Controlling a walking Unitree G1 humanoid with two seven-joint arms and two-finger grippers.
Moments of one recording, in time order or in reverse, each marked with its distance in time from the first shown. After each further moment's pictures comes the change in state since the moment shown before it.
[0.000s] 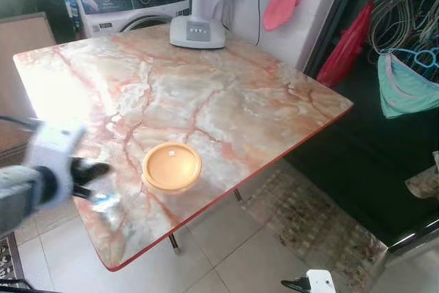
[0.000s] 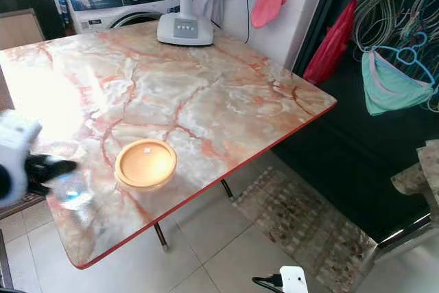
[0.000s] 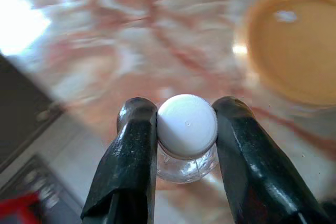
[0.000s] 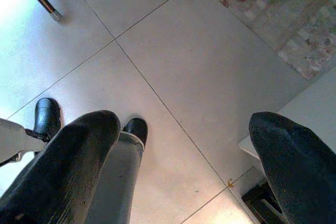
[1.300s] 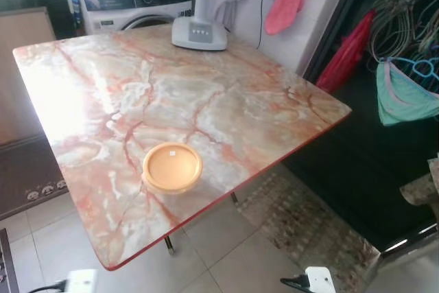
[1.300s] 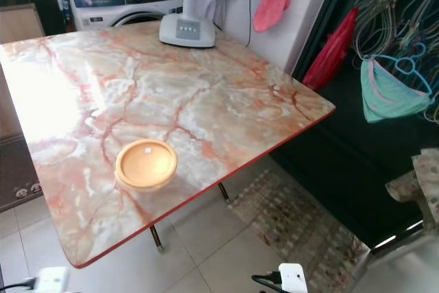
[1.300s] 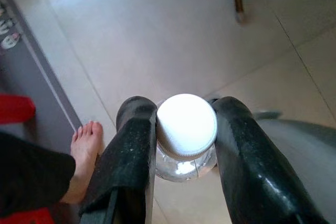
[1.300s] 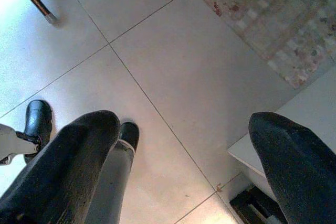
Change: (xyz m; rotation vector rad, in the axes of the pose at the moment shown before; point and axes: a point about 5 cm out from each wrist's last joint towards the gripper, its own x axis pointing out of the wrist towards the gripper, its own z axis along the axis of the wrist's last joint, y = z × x) left arm 0.101 -0.064 -0.287 -0.202 0.353 0.172; right arm 0.001 0.000 0.004 -0.009 -0.005 0.003
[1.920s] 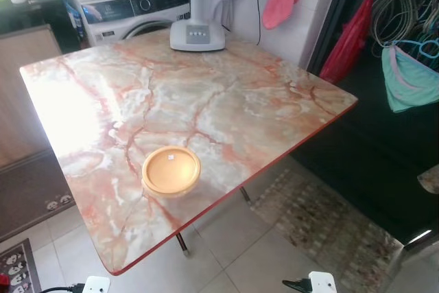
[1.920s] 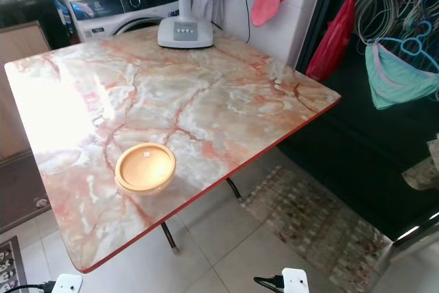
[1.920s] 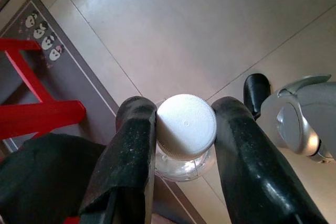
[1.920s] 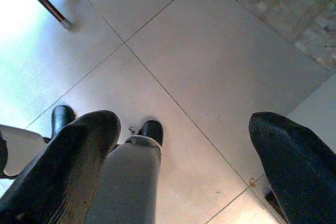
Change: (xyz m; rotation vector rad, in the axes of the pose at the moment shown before) left arm 0.006 -0.007 -0.015 0.124 0.060 0.011; right arm -0.001 0.003 -0.009 0.064 0.008 -0.032
